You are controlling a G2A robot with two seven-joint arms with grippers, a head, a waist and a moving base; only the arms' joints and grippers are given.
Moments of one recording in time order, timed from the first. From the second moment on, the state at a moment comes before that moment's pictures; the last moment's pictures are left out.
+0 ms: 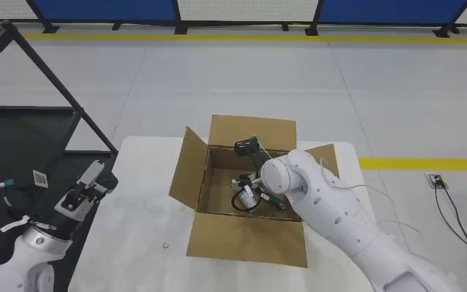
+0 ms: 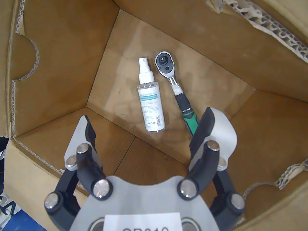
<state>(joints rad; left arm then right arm) 1.39 -1.13 -1.94 -2.02 -0.19 -0.03 -0.60 -0.28 -1.37 0.65 -1.15 -0.64 0.28 1.13</state>
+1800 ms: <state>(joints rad) 1.39 -1.13 -1.94 -2.02 -0.19 -0.03 -0.60 -0.17 -1.59 0.45 -0.54 -0.93 -0.26 0.94</state>
